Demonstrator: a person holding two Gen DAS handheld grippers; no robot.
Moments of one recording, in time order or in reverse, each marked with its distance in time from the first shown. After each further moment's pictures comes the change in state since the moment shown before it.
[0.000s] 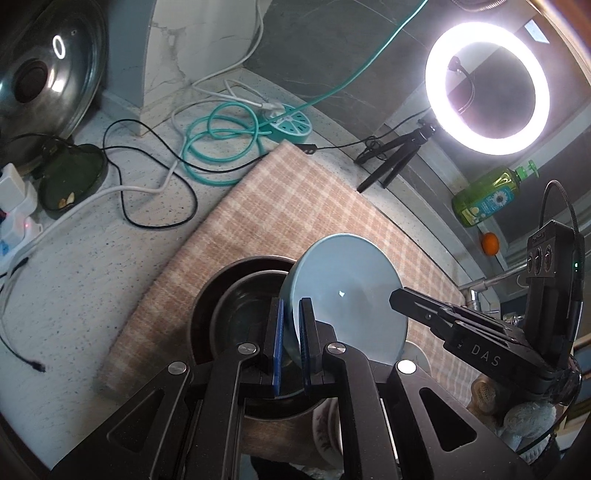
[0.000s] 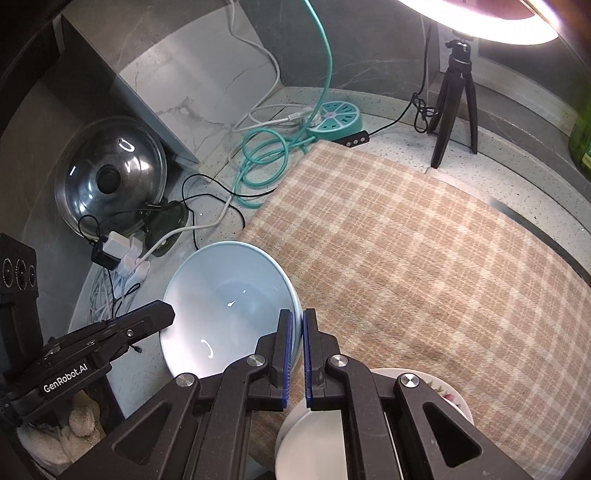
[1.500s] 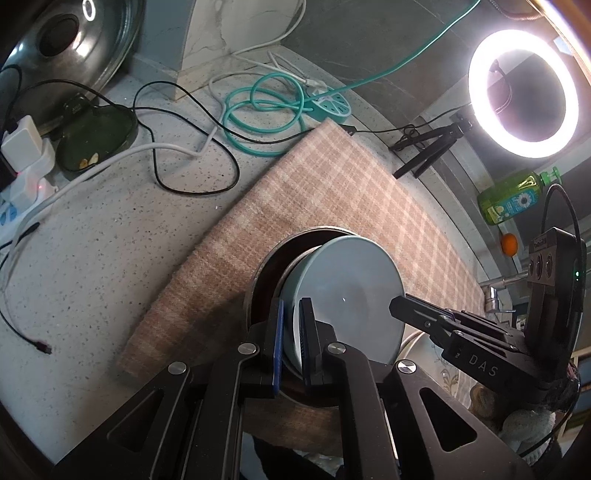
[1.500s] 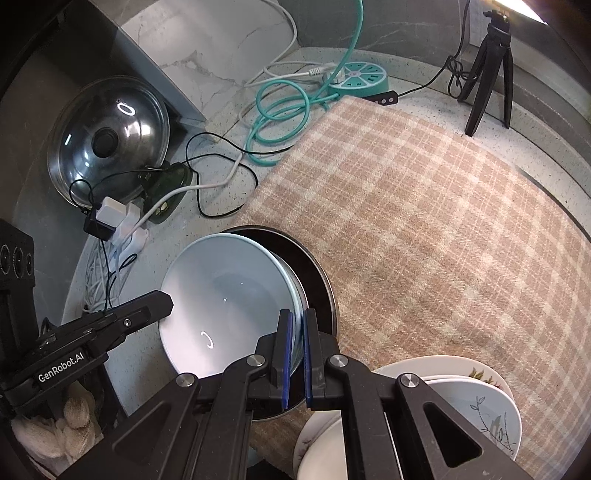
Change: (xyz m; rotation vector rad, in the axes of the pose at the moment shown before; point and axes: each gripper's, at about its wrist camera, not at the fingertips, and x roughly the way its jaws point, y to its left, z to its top) left arm 0.011 0.043 -0.011 -0.069 0.058 0.037; right arm 0.049 0.025 -0.017 -0.022 0.102 0.012
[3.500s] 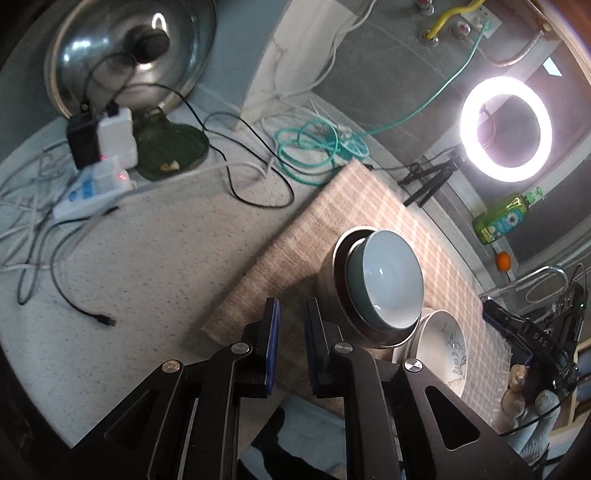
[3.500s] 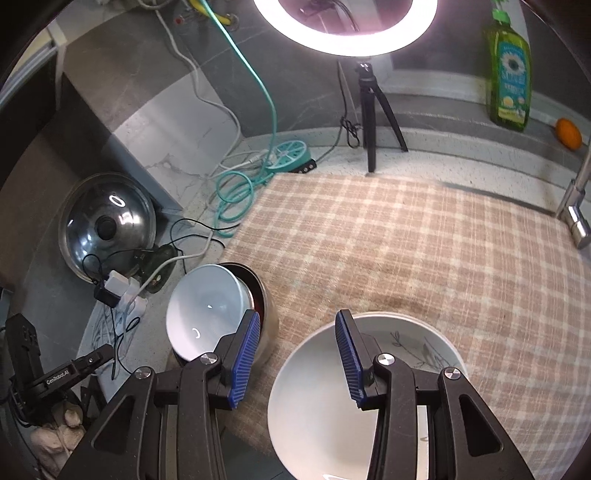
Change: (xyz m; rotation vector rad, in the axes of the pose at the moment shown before) left arm -0.069 0.063 -0.049 -0.026 -0.156 -0.013; right arm -0.094 -0.045 -0.078 0.213 -0.331 -0.055
